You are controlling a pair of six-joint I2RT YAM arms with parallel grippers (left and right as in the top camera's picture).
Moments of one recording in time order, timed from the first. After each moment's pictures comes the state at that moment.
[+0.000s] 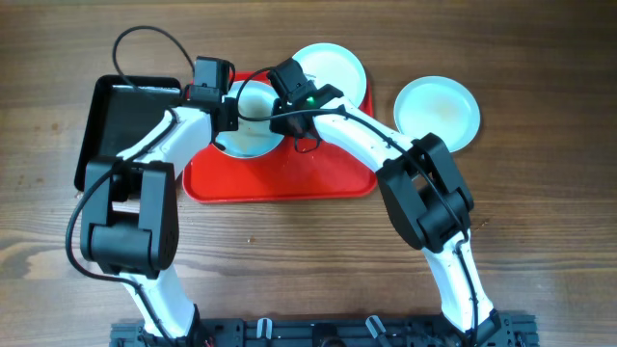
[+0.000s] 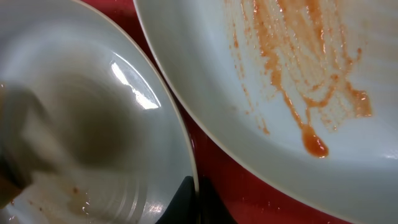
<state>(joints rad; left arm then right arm) -0.15 1.96 1.23 -0.34 -0.22 -0.09 0.63 2.31 1.75 -0.56 -0.02 0.77</state>
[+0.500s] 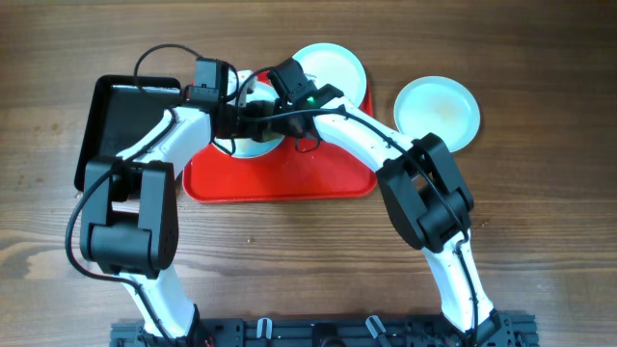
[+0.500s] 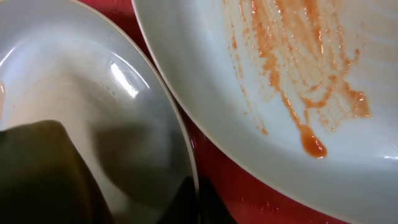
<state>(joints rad) -0.15 1.96 1.23 -0.37 0.37 -0.19 0.63 2.31 1.75 -0.56 -0.01 0.77</state>
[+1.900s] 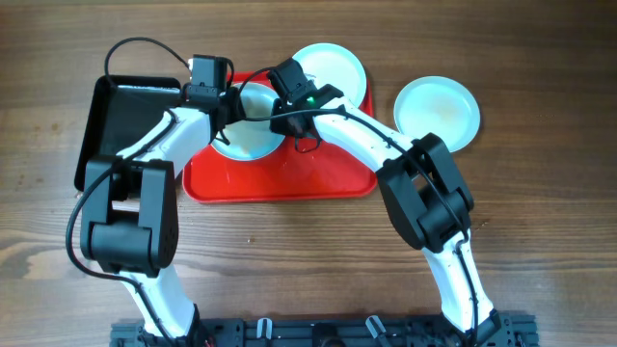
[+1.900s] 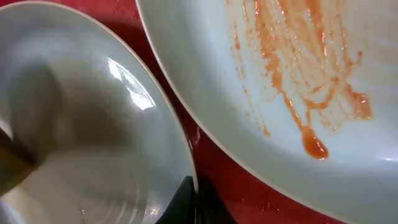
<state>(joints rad) -0.15 1.97 1.22 -0.26 -0.12 -0.36 0.63 2.31 1.75 -0.56 -0.01 0.75</state>
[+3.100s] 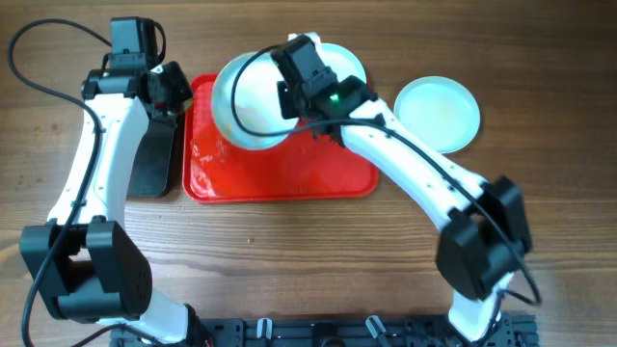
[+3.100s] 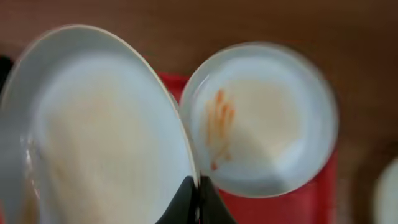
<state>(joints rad) 0.03 1.74 1.46 -0.77 -0.05 -0.40 0.68 1.95 1.69 -0.62 0.31 0.34</state>
